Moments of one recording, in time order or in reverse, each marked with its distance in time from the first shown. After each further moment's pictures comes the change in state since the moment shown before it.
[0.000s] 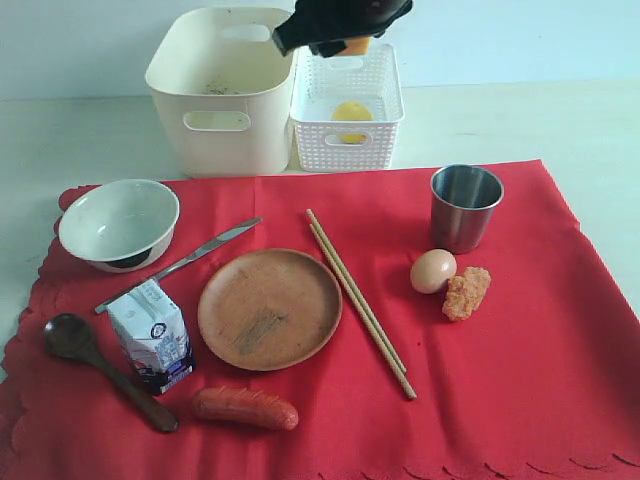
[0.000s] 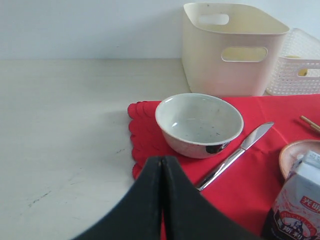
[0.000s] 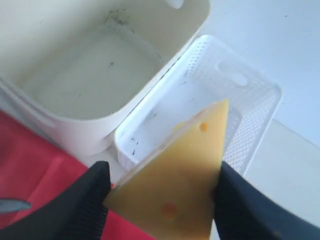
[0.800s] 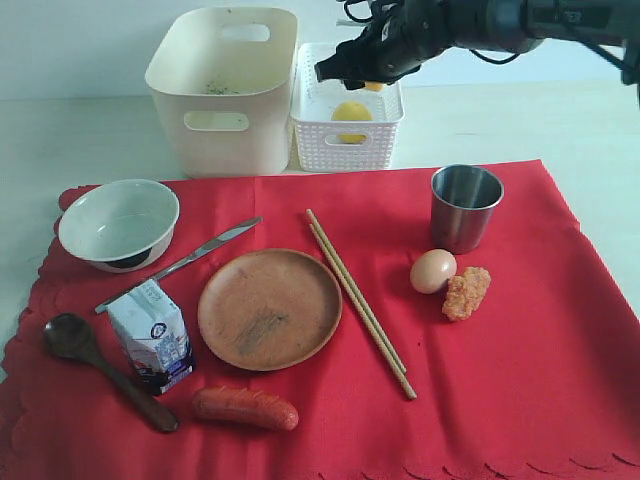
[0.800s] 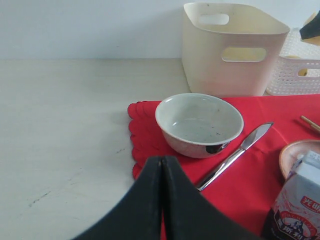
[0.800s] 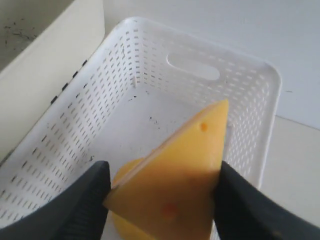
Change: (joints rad) left arm 0.000 0.000 0.000 0.000 0.000 0.000; right arm -0.186 0.396 -0.204 0.139 -0.277 0.001
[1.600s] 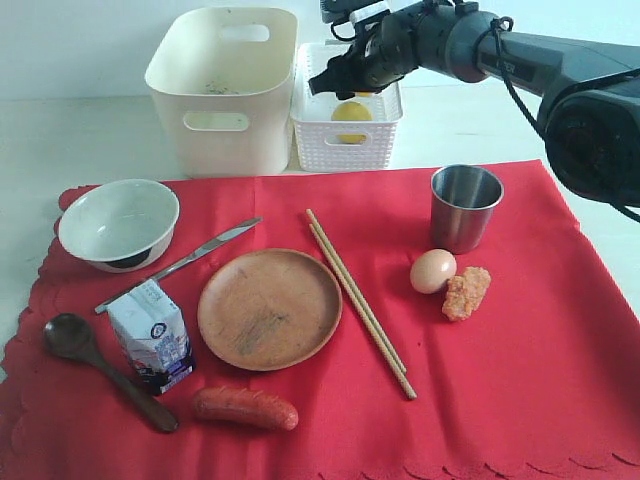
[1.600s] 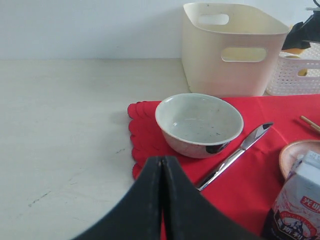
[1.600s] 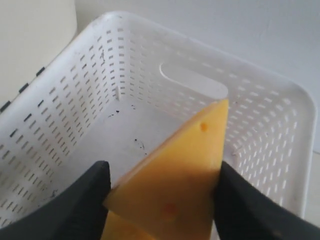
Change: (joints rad) left arm 0.000 0.000 0.000 0.000 0.000 0.000; right arm -0.010 0.249 -0.339 -0.018 0.094 -0.052
